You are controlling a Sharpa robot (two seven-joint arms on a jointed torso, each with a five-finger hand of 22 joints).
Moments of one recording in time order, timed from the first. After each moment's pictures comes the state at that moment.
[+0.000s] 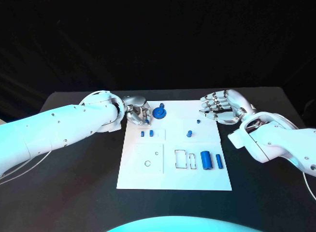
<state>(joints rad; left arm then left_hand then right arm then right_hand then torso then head) 1.23 -0.65 -0.02 1.23 -1.33 0.03 -0.01 1.41 -0.20 0.59 0.03 0.32 0.95 0.14 0.41 0.38 0.96 0.07 0.64 0.22 1.36 0.00 1.37 0.95 0.15 1.12 0.11 1.25 0.93 1.22 -0.96 -0.13 1.67 -0.86 -0.65 0.06 1.50 -0.21 0.26 0.28 0.29 0.83 0.21 0.15 0.23 1.01 0.19 0.08 0.06 0.99 0.16 0.07 0.24 0.17 0.83 0.28 0.07 0.08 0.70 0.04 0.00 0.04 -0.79</state>
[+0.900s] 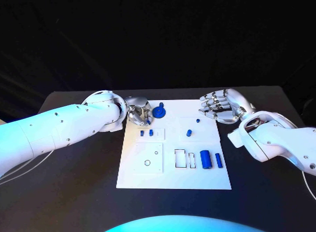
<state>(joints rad) 1.23 -0.63 -0.03 1.22 -1.33 0.05 -0.02 1.41 -0.20 0.59 0.03 0.32 0.95 0.14 0.41 0.38 0.97 0.07 0.64 0.22 1.36 0.00 1.37 0.94 0.15 1.12 0.11 1.25 0.93 1.22 -0.96 -0.13 1.67 -0.86 -0.65 0.06 1.51 -0.20 0.26 0.28 0.29 0.83 0.21 0.15 0.23 1.01 0.19 0.08 0.06 0.99 0.16 0.07 0.24 0.17 0.83 0.28 0.07 0.08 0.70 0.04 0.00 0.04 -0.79</state>
